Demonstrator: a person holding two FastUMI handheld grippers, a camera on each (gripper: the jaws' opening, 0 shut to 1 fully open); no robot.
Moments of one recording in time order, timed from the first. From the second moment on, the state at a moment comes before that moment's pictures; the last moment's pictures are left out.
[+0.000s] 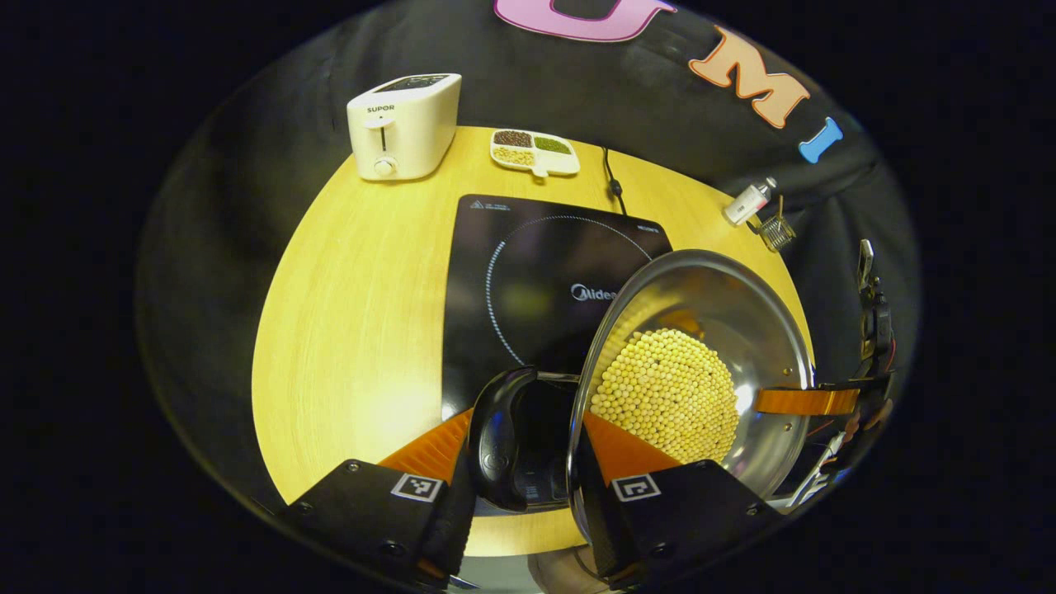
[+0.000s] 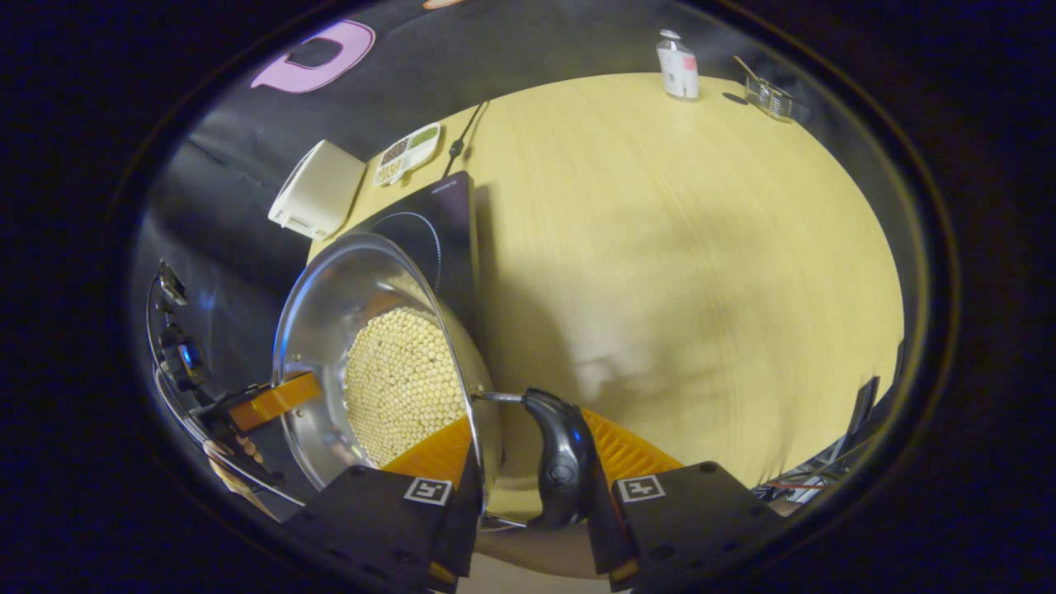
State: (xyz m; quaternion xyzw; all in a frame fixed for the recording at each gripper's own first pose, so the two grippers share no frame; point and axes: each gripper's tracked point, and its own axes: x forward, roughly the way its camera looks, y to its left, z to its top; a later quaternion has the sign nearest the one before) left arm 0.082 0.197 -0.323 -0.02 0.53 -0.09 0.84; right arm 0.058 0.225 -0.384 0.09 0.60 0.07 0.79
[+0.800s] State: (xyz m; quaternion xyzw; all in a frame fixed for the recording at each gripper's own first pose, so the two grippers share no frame) left arm 0.162 0.243 -0.326 -0.03 0.49 -0.06 0.87; right arm 0.152 0.287 -0.384 0.06 0.58 0.08 0.81
